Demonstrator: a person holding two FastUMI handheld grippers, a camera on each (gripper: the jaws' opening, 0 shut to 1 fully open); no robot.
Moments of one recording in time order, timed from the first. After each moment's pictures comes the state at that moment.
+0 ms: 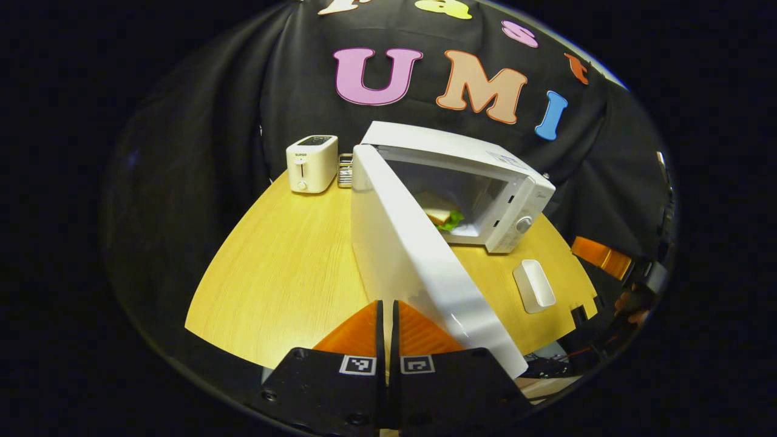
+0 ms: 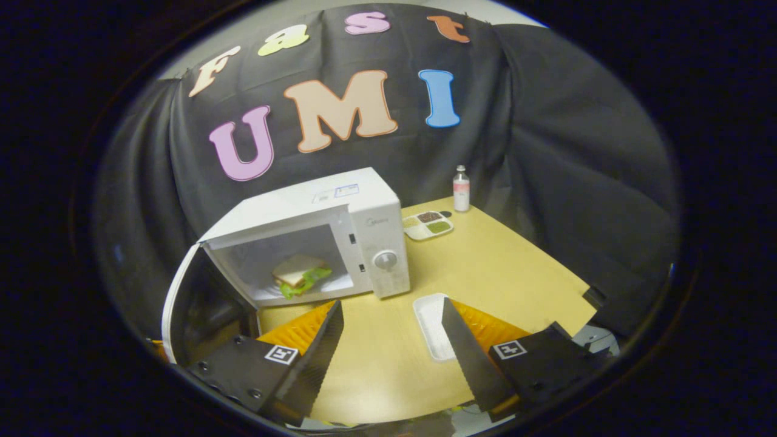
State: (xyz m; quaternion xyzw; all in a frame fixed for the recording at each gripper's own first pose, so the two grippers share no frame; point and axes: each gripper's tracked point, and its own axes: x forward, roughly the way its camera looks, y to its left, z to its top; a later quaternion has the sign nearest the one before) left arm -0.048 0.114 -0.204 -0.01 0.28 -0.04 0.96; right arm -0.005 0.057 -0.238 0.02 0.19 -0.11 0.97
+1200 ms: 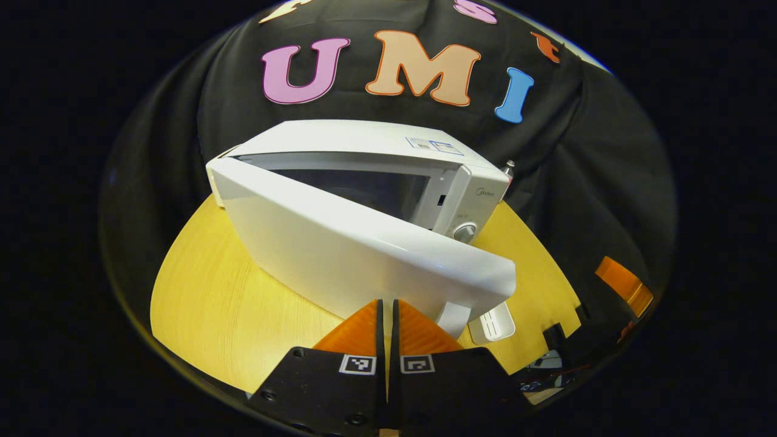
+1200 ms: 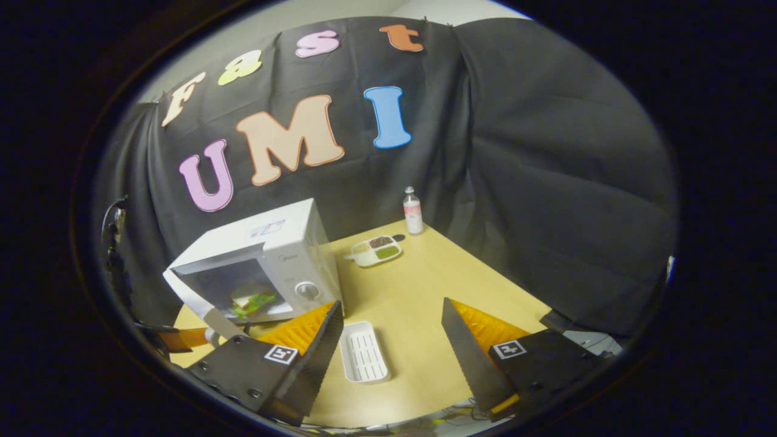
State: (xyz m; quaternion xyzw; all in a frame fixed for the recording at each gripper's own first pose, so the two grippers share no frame) left arm 0.030 -0.049 -0.225 0.01 0.29 -0.10 0.95; right arm -0.013 -0.072 -0.190 0.04 0.13 -0.14 0.98
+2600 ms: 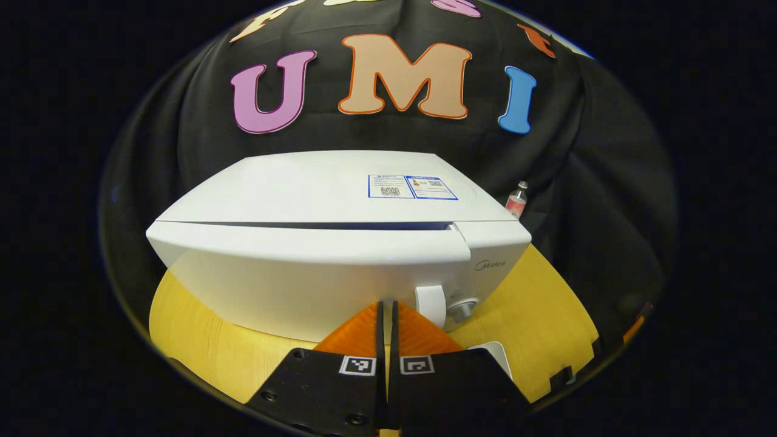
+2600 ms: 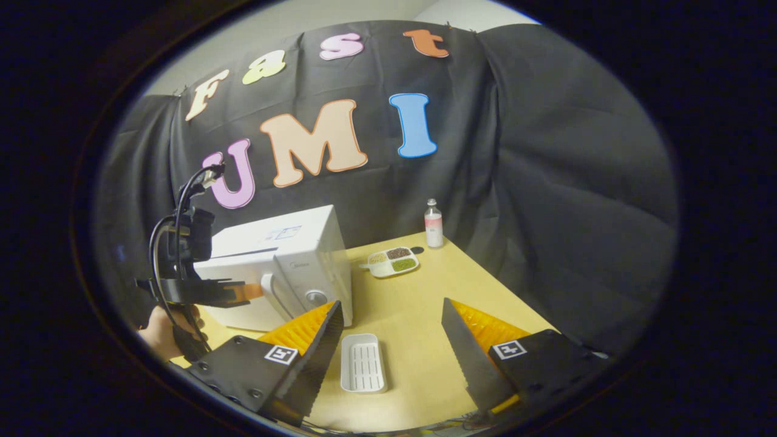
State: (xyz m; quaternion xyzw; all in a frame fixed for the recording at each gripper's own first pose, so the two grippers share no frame) left arm 0.145 -0.110 -0.213 0.04 0.23 -0.08 0.97; right arm 0.009 -0.071 -0.184 0.02 0.12 -0.09 0.99
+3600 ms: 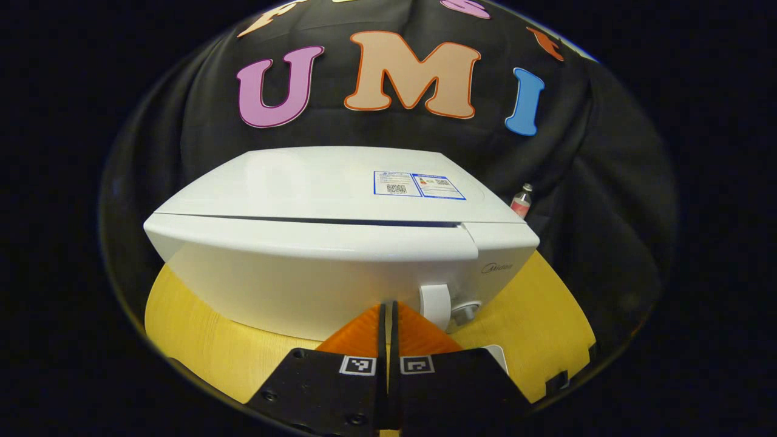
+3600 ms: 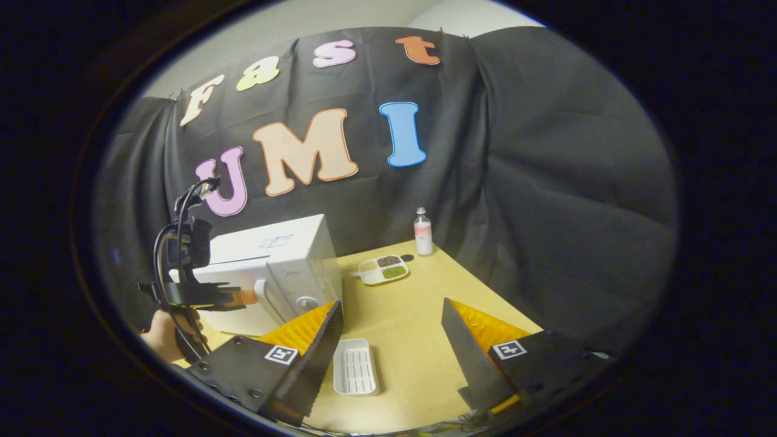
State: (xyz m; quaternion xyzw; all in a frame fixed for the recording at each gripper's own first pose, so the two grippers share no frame) left arm 0.153 -0.110 -0.215 0.02 0.23 -0.07 0.97; right arm -0.001 -0.082 -0.174 0.02 0.10 -0.10 0.99
